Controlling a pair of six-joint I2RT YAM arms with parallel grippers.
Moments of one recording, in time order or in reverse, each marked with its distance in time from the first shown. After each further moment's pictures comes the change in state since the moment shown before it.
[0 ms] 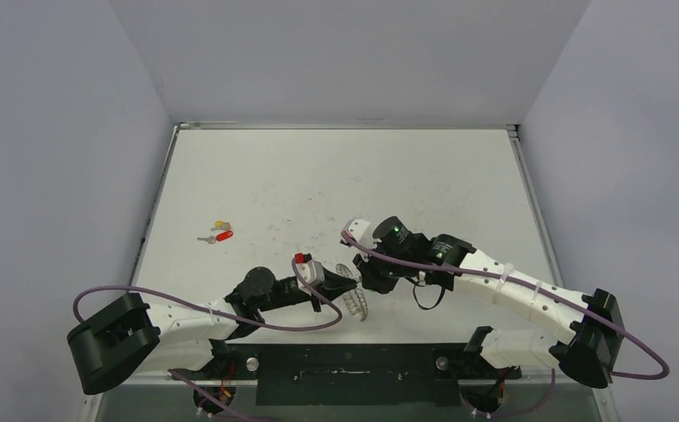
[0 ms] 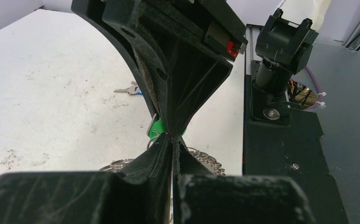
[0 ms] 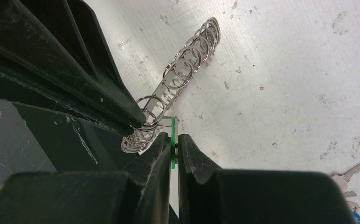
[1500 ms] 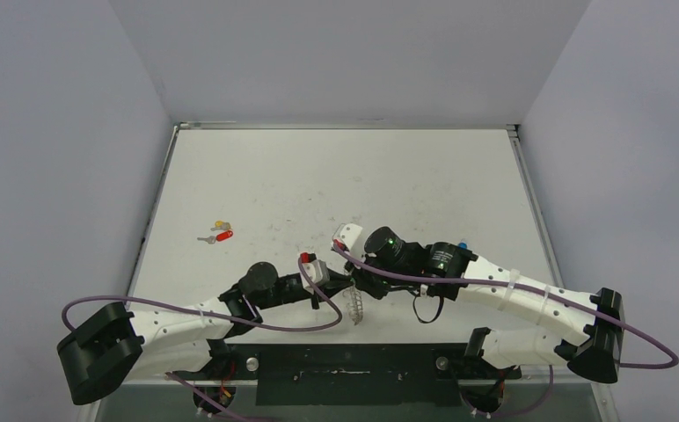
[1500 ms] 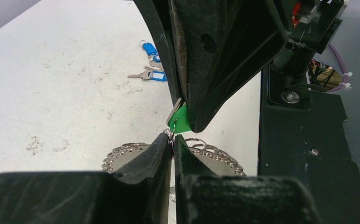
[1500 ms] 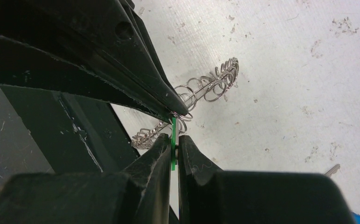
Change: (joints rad) left arm 0.011 -0.082 0.042 -0.223 -0.029 0.095; right arm 0.156 -0.021 0.068 -0.014 0.150 0.047
